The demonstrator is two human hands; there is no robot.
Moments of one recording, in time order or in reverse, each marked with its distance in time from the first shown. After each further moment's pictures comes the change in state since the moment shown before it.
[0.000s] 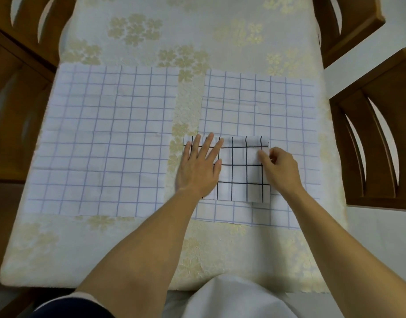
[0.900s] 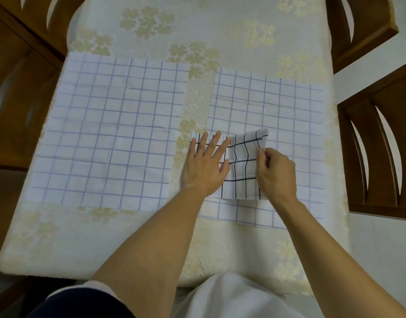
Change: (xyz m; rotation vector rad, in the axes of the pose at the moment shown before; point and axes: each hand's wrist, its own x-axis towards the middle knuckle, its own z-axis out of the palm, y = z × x) left_hand 0.000 0.002 -0.003 0.005 0.007 -0.016; right_hand -0.032 -0.041 0.020 -0.121 0.136 -0.187
